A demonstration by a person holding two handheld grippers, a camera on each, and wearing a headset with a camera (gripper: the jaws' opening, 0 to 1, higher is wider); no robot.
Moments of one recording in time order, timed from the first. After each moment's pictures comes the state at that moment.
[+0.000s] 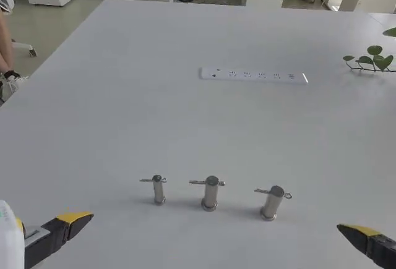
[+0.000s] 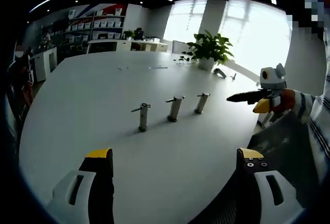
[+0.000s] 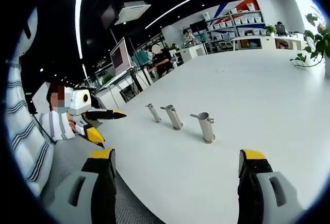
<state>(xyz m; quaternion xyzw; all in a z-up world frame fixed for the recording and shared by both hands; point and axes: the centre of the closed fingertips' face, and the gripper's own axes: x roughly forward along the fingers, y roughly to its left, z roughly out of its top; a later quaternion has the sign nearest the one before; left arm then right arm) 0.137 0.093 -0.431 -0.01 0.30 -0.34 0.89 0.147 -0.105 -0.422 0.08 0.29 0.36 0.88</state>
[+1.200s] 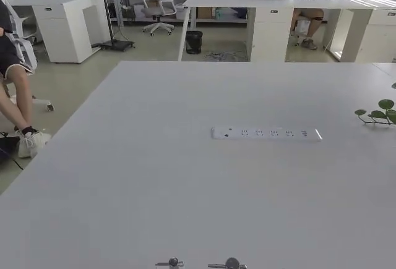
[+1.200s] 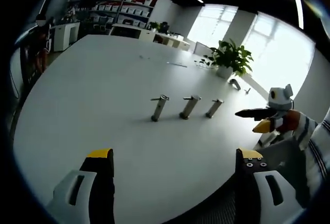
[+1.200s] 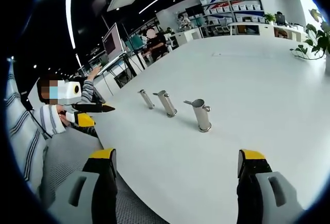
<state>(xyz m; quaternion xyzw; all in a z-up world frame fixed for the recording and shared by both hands) 0.133 0.109 -0.437 -0.10 0.35 -0.27 0.89 0.149 -0.114 -0.441 0.05 0.36 0.34 0.87</state>
